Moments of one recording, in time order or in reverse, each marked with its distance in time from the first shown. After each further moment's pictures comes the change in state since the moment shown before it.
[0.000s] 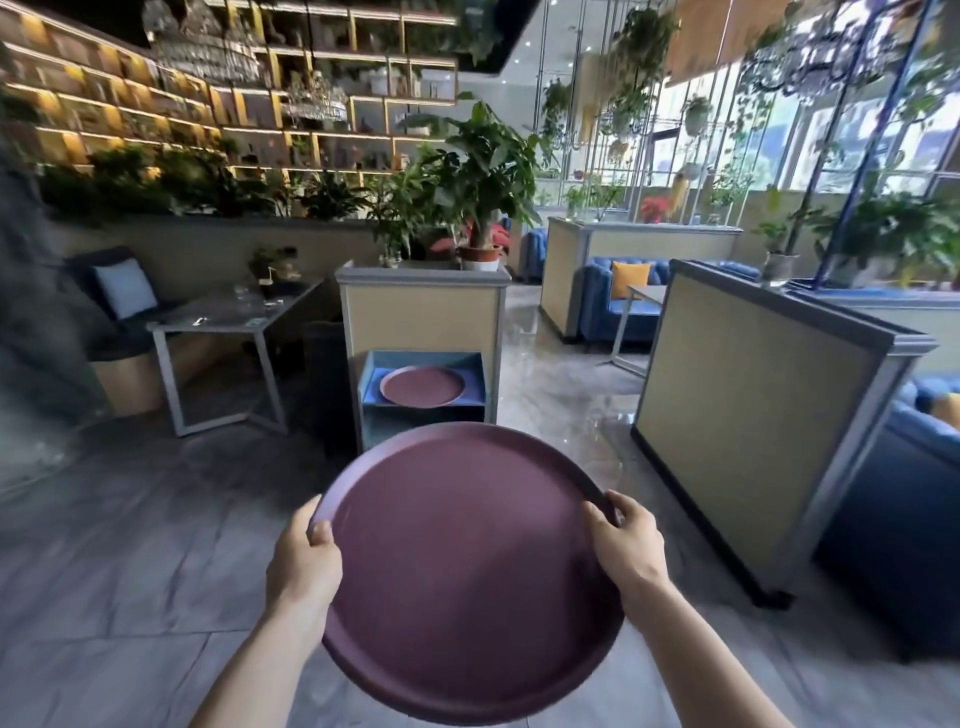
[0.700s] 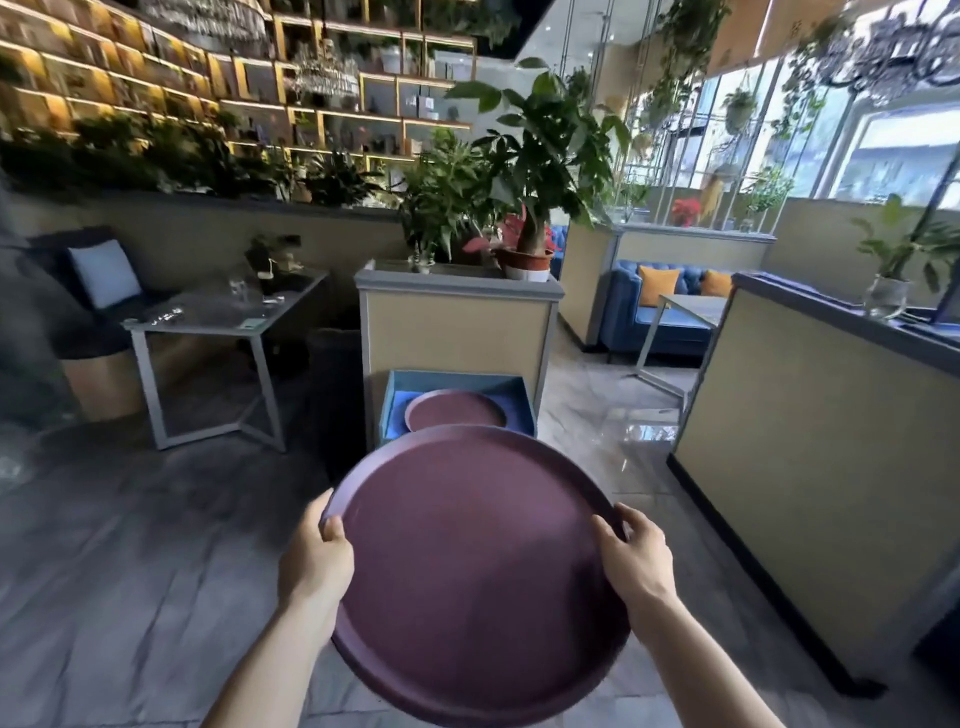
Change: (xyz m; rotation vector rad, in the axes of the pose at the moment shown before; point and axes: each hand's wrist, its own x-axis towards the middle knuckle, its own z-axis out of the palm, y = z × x) left_hand 0.325 0.001 0.054 -0.028 -0.036 -0.041; right_hand 0.196 -0.081 0.263 -0.078 0.016 0.014
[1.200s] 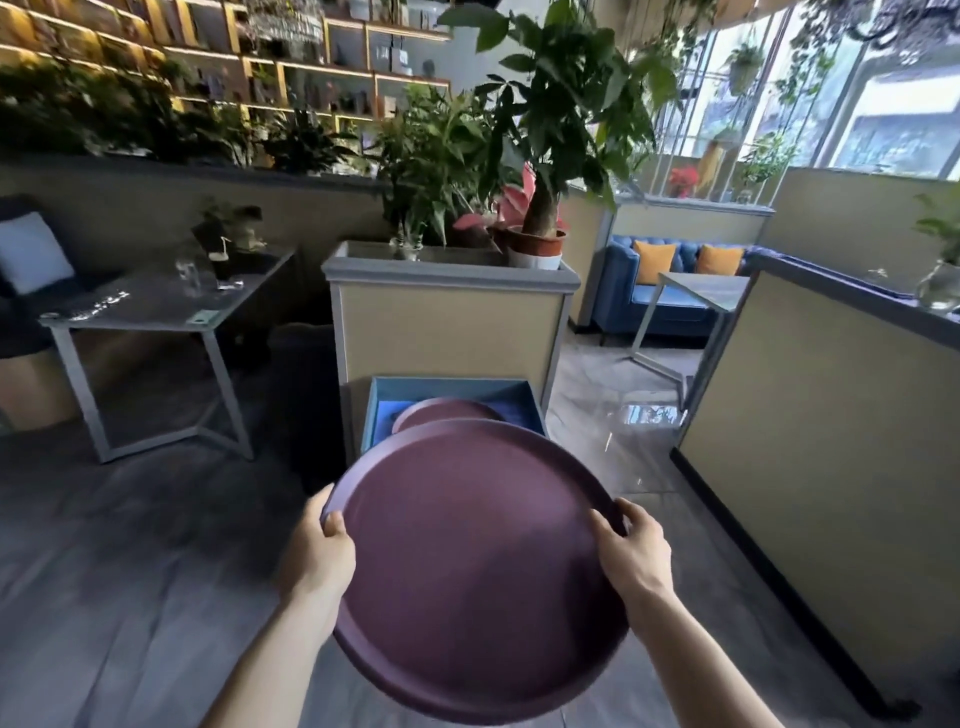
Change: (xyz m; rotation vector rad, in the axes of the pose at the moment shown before) left_hand 0.220 0.008 0.102 0.081 -0.069 -0.023; right_hand 0.173 -0.045 0.136 -0.059 0.068 0.075
